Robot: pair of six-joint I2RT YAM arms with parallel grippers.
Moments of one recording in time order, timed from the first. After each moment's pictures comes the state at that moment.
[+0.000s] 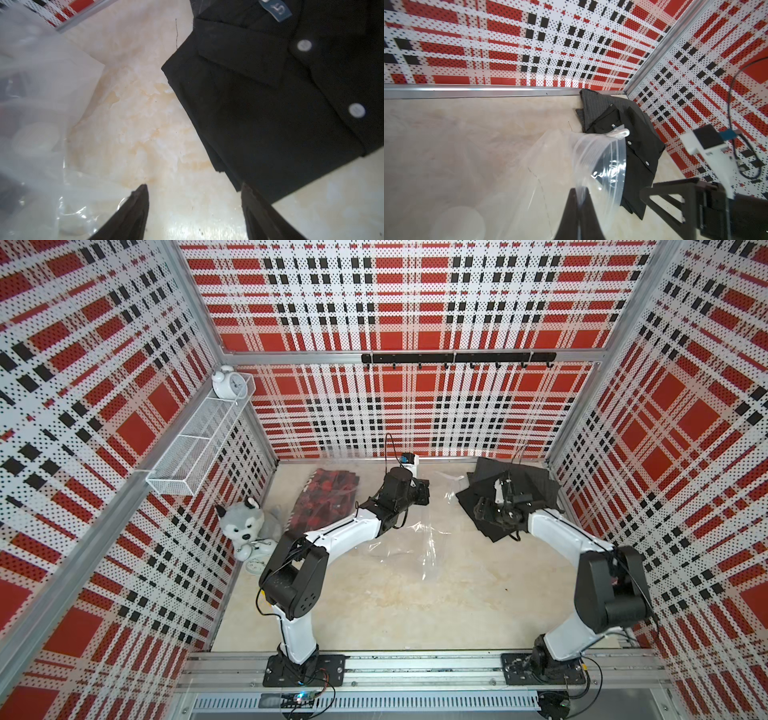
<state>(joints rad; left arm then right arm) -0.58 1.81 1.31 0.16 0.02 -0.46 0.20 1.73 1.22 -0.40 -0.06 0.38</state>
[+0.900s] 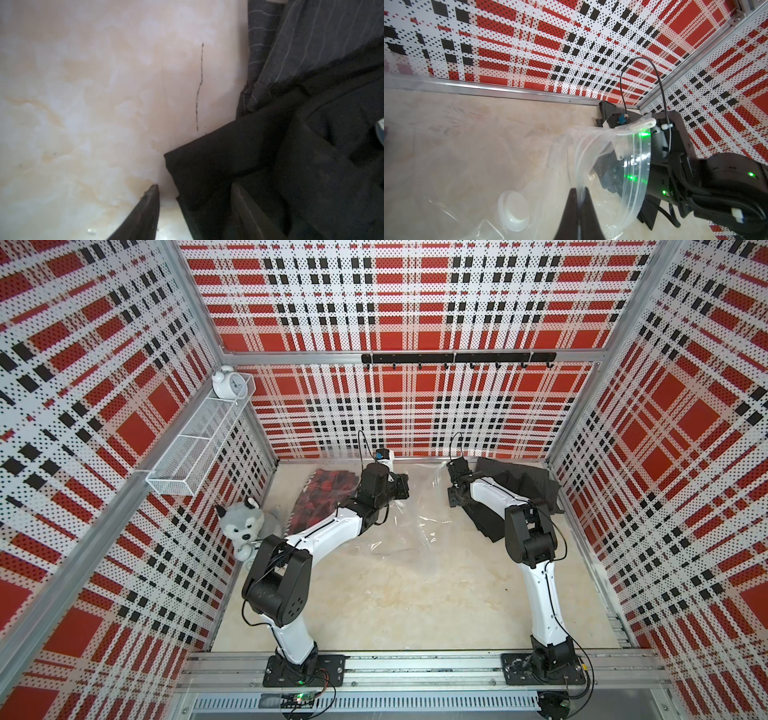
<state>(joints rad) -0.49 1.74 1.25 0.16 0.06 -0.49 0.34 2.37 1.93 -0.66 0.31 0.21</state>
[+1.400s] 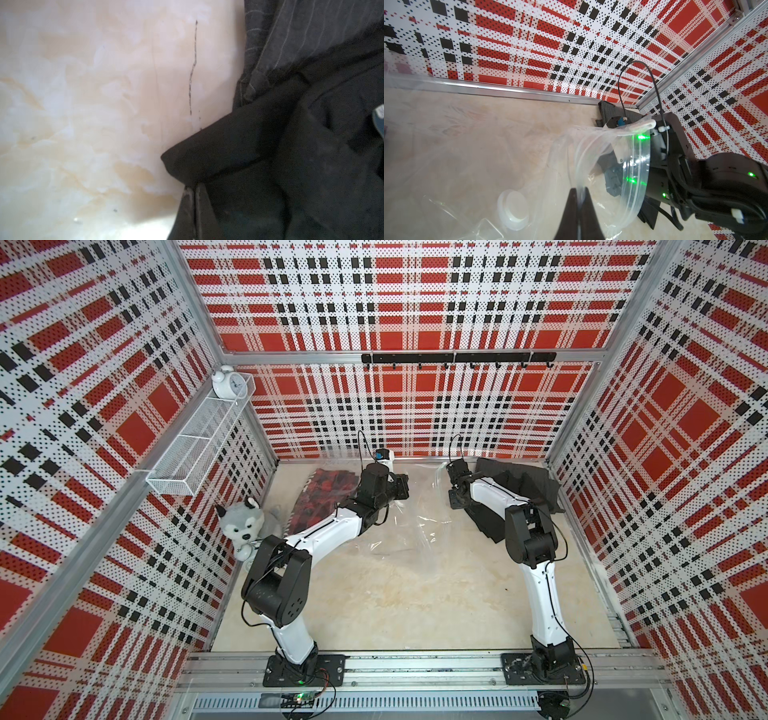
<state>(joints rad) -0.49 1.74 1.24 0.16 0.07 -0.49 0.32 2.33 1.87 -0.68 0.31 0.21</state>
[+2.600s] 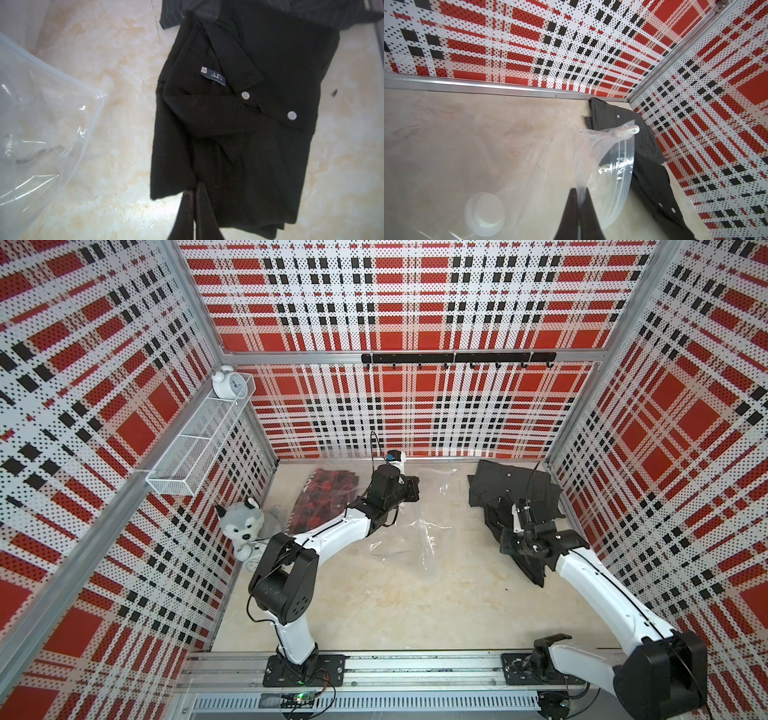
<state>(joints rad) -0.58 1.80 1.30 0.16 0.06 -0.50 0.27 1.10 0.84 -0.76 0.09 0.39</state>
